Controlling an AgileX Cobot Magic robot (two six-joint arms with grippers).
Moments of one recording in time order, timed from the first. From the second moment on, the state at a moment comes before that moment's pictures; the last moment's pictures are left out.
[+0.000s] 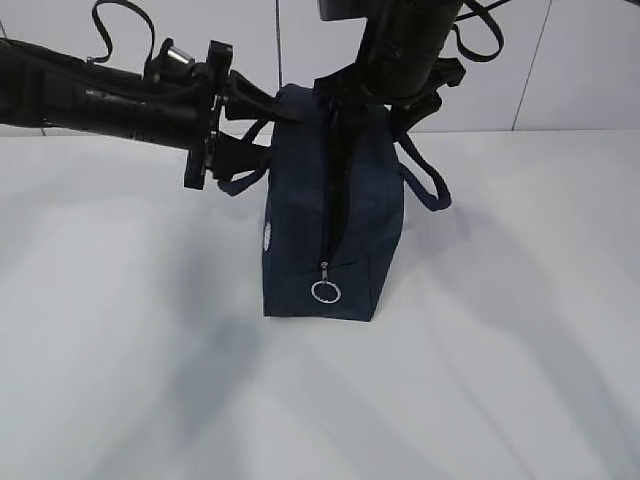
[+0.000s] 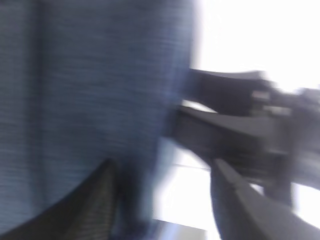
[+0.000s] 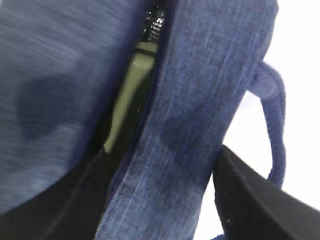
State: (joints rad) left arm -0.22 2.11 -1.48 -1.51 1.09 0.50; right arm 0.41 2.19 -2.16 0.00 1.25 0.08
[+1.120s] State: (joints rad) left arm -0.09 1.87 -1.48 -1.04 1.19 0.43; right arm 0.41 1.83 -2.16 -0.03 1.26 -0.06
